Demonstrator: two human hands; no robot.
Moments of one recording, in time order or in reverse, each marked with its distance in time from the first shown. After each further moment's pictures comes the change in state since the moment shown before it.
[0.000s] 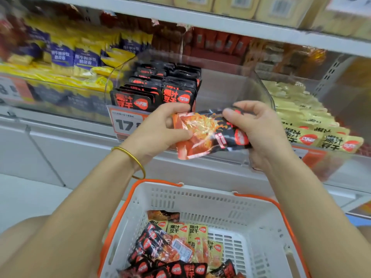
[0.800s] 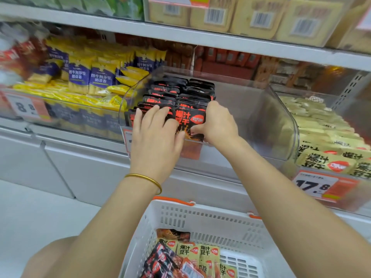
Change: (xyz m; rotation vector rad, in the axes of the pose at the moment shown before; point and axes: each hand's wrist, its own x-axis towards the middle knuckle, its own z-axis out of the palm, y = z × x) left_hand 0.027 -0.023 -0.027 1.249 0.440 0.350; right_hand 0.075 0.011 0.091 -1.128 -0.100 -0.134
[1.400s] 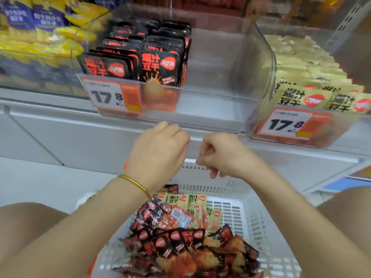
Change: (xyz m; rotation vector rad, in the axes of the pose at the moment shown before) left_hand -0.073 0.041 0.019 -0.038 -0.185 0.386; right_hand -0.123 0.090 0.001 0.121 -0.563 0.067
